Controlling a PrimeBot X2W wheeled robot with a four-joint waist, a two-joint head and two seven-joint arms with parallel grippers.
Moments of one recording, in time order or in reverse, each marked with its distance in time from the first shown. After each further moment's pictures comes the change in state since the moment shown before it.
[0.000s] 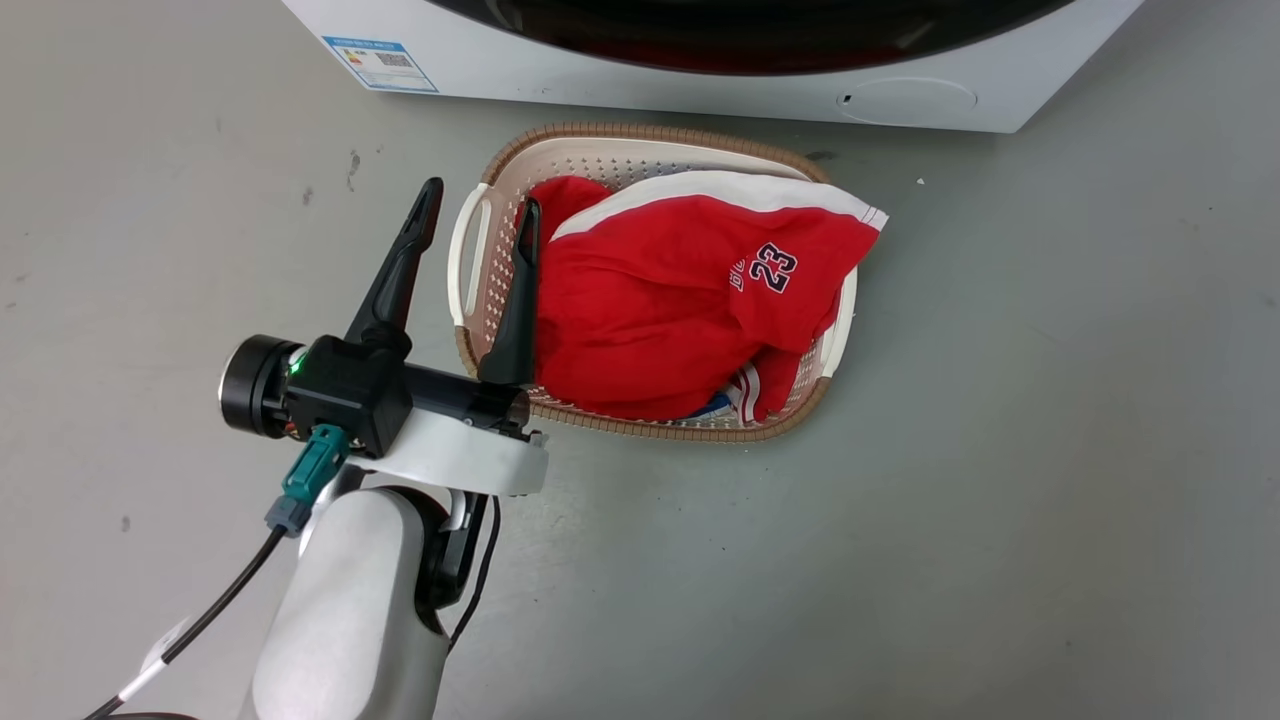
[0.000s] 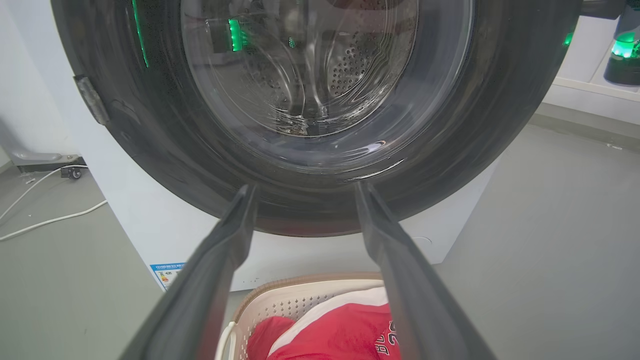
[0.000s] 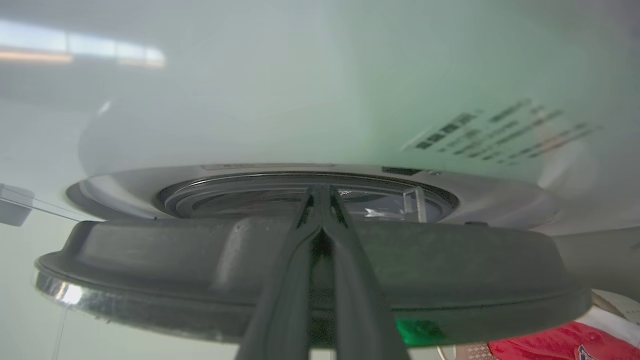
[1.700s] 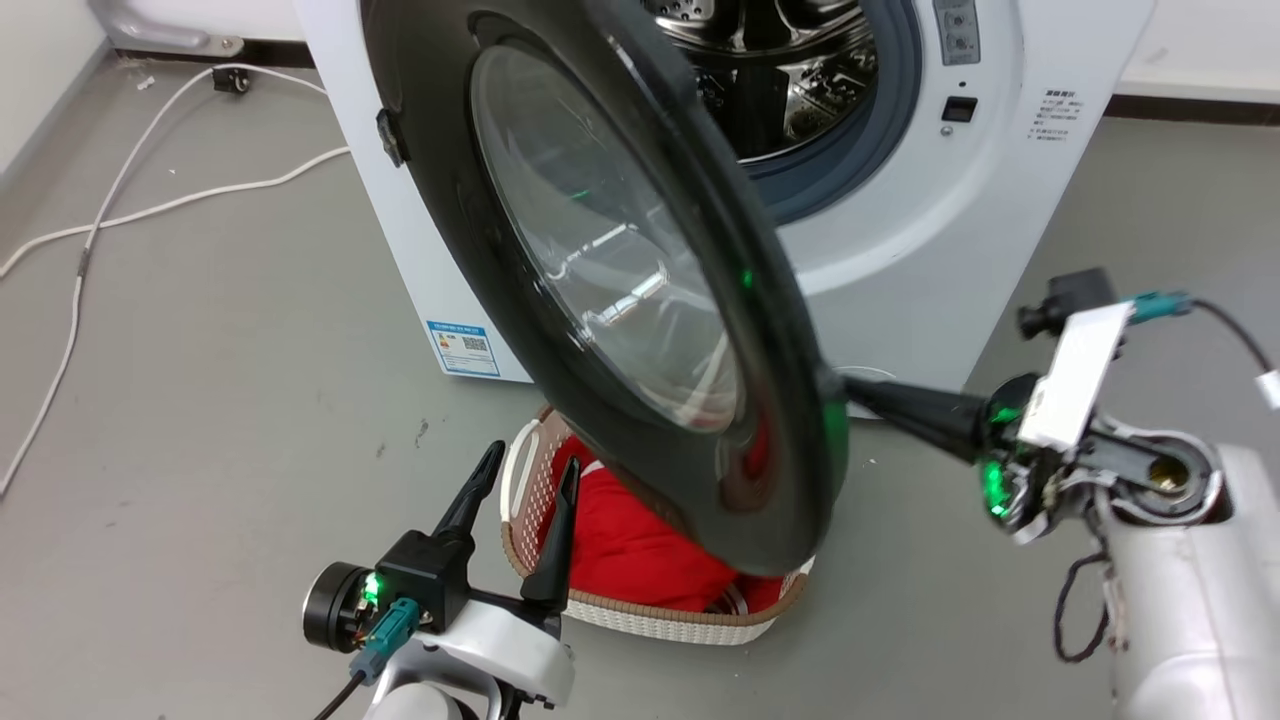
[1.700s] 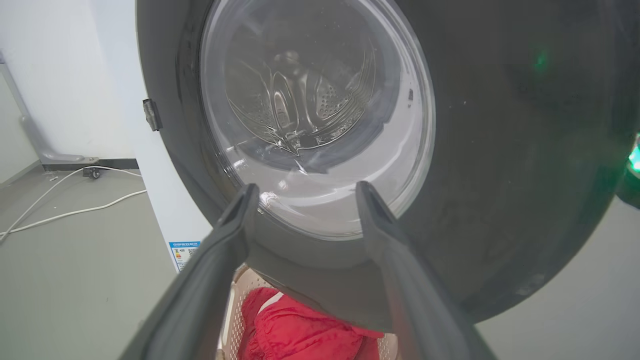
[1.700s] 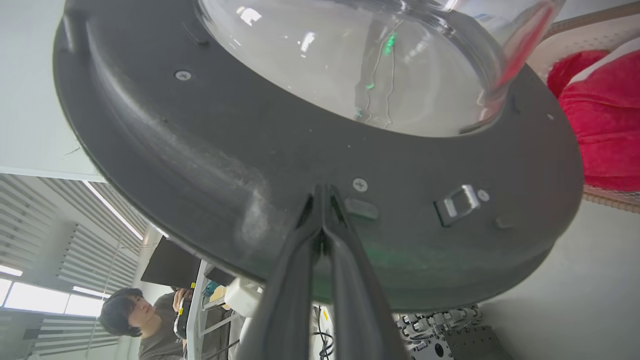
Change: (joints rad) left arm 0.284 -0.015 -0.059 0.124 -0.030 -0.018 0.000; right arm 0.861 0.186 0.132 -0.511 0.128 -0.001 0.422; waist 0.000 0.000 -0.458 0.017
